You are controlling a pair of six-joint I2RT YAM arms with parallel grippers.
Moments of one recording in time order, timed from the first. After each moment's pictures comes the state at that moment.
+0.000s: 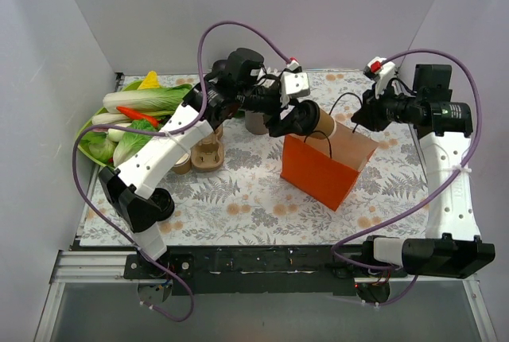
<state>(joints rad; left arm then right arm) -0.77 1.73 1.97 -0.70 0.63 0.46 -0.04 1.24 1.54 -1.05 -0.70 -0.52</state>
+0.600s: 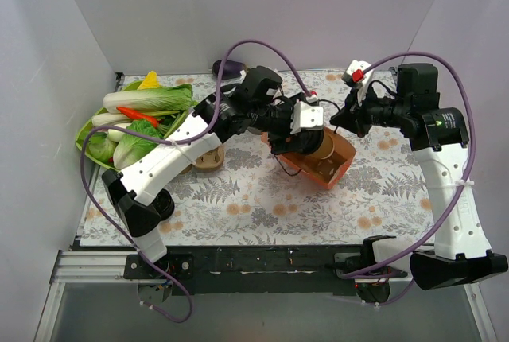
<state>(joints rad) -0.89 1.71 1.95 -0.85 0.50 0.66 0.17 1.20 1.61 -1.04 -0.76 -0.52</state>
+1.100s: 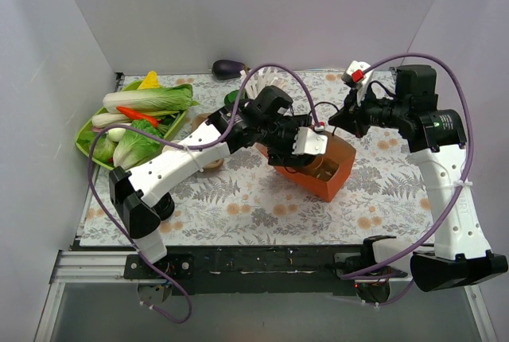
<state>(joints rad) -0.96 1.70 1.80 -0.84 0.35 0.83 0.18 1.18 1.57 -1.00 -0.76 -0.48</state>
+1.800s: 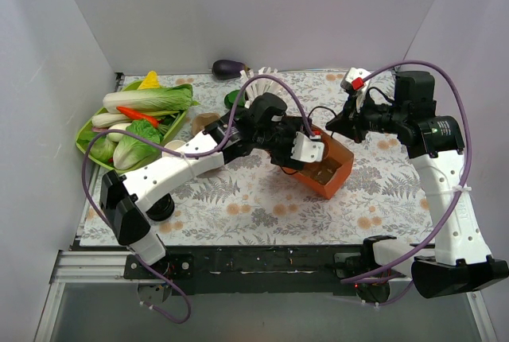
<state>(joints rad) -0.96 1.62 1.61 -0.60 0.33 0.94 0.18 1.14 1.49 -0.96 -0.83 -0.50</state>
